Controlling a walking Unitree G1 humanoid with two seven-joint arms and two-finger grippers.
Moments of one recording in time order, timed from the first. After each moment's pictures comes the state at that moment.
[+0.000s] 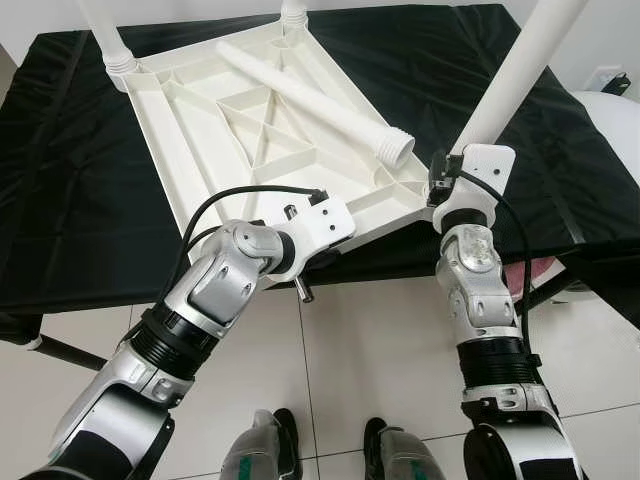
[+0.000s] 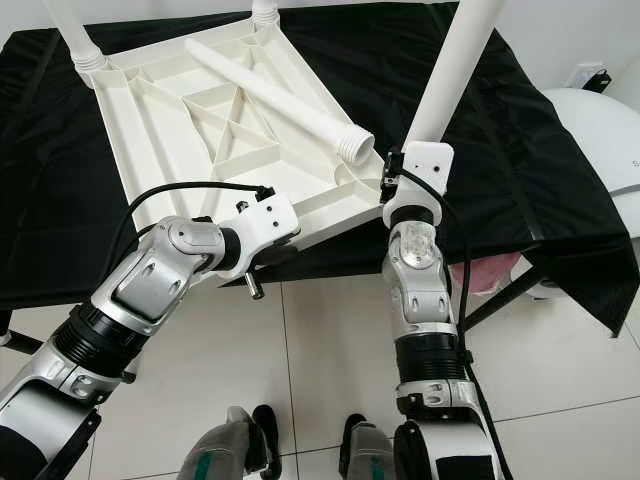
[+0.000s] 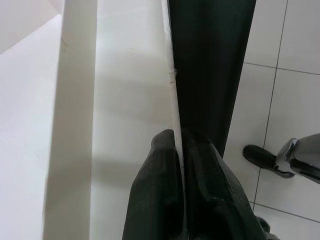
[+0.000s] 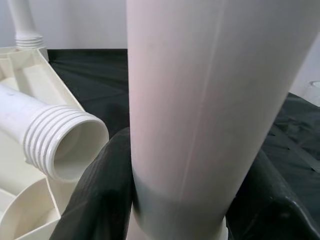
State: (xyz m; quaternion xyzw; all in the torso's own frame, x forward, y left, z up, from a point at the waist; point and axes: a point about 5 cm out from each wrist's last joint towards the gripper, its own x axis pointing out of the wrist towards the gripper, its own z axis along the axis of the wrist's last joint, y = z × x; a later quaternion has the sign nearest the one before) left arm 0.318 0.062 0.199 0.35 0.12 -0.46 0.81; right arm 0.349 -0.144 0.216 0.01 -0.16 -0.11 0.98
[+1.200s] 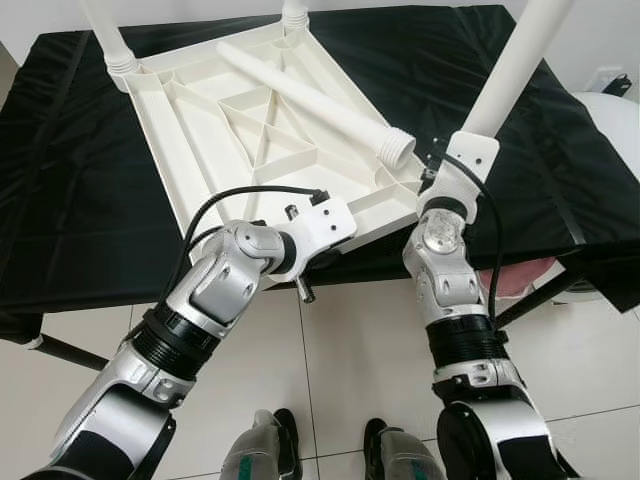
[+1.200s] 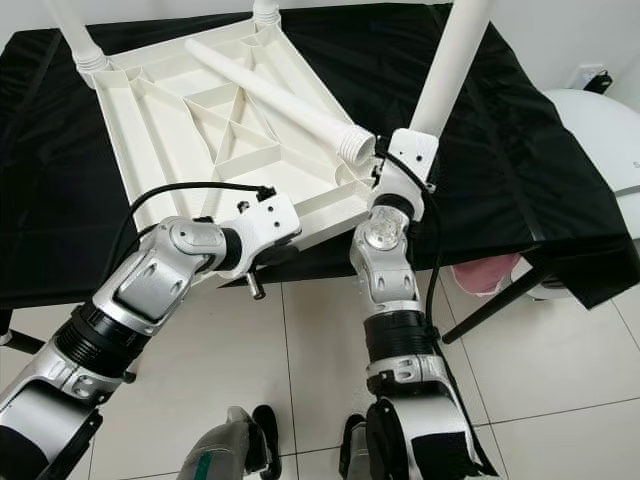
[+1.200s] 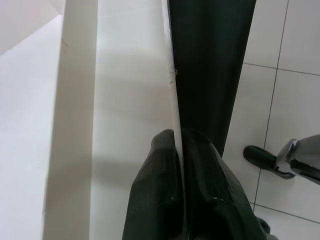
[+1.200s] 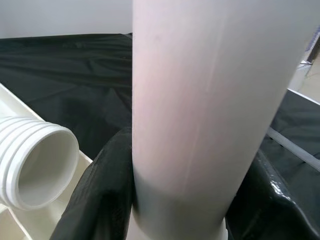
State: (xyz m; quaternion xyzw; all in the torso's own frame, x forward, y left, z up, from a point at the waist) left arm 0.317 0.061 0.199 0.35 0.12 -0.46 0.81; right arm 0.364 -0.128 0.219 0.04 -0.10 -0.26 0.96
